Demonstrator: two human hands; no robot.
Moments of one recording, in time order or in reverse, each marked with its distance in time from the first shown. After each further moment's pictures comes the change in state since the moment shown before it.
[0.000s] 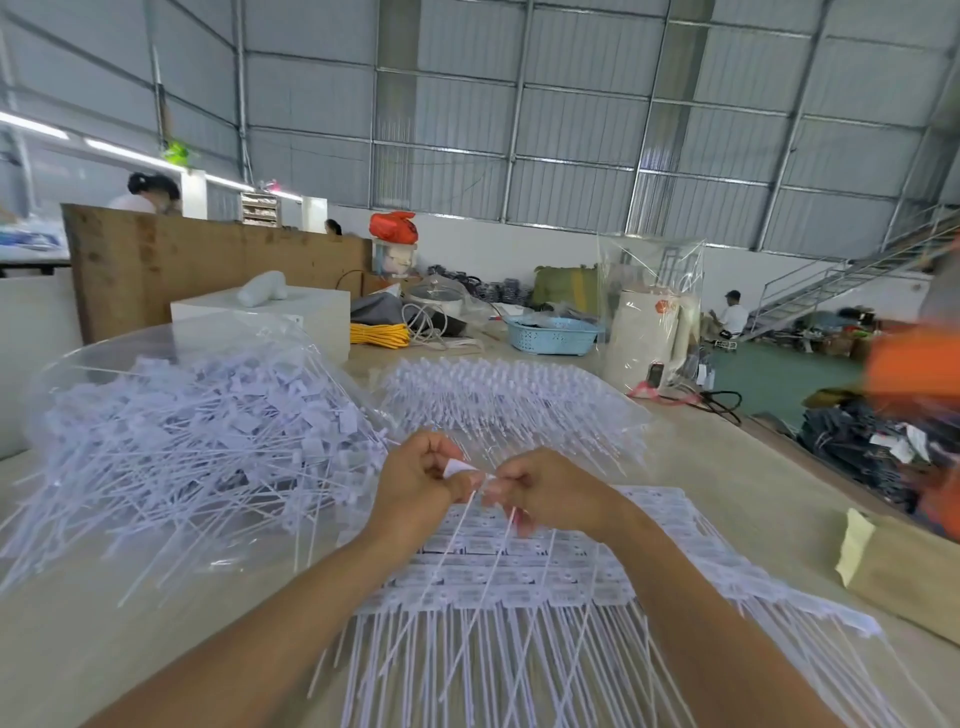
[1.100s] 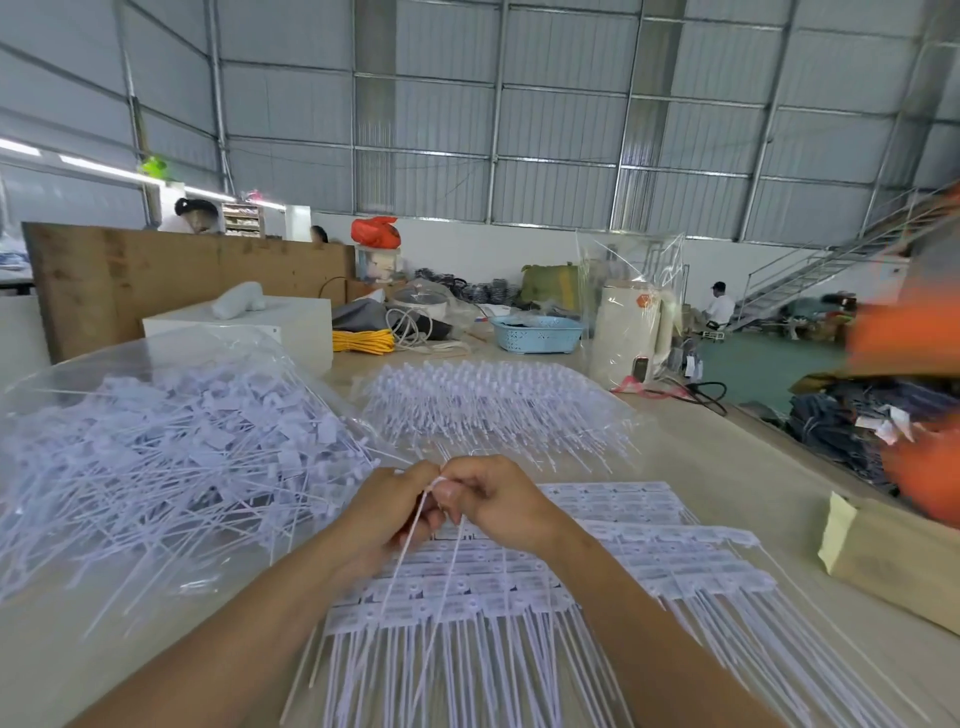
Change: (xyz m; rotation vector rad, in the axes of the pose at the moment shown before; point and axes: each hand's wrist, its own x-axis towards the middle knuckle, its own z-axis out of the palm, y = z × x) left_hand -0.004 0.017 -0.008 0.077 -0.187 -0.375; right_hand 0.010 -0.003 0.031 0.251 0.157 -0.332
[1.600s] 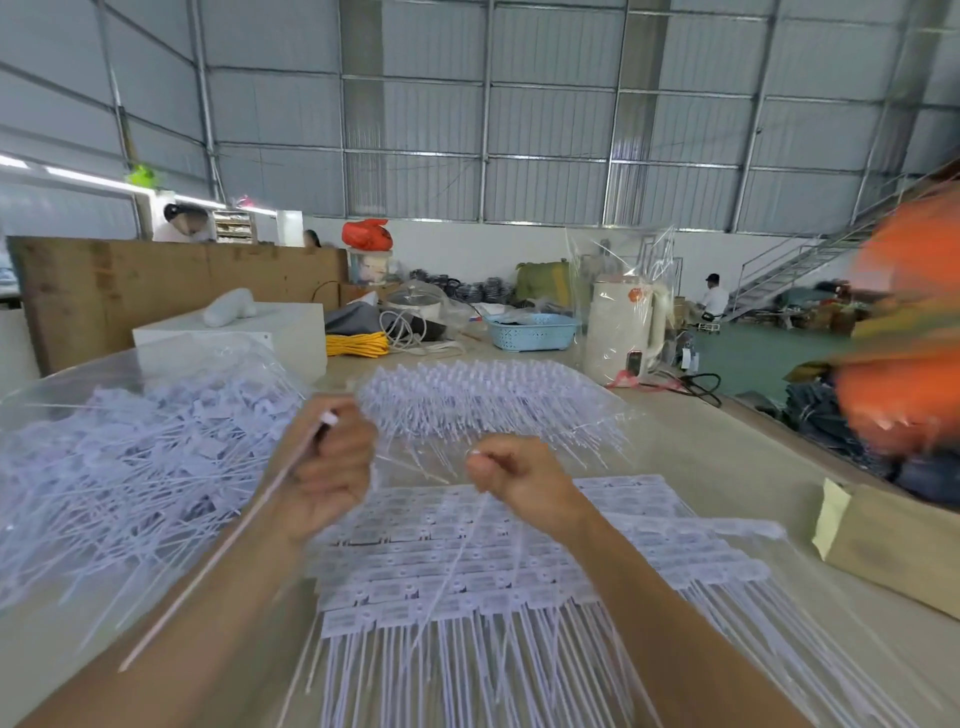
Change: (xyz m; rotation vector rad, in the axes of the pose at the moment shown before) left_hand 0.007 0.024 -0.054 -0.969 -0.795 0.013; right_hand -0.003 0.003 -0.024 0.018 0.172 -0.041
